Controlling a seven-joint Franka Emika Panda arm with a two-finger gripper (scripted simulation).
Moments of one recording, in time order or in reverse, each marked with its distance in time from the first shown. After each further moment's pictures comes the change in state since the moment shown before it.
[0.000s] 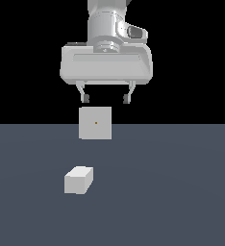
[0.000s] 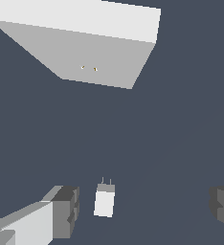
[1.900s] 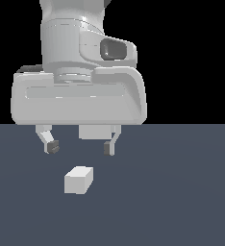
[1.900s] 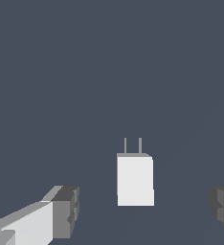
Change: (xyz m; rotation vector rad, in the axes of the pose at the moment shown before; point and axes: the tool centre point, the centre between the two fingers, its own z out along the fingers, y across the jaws) arm -0.086 -0.033 0.094 -0.019 0.105 0.102
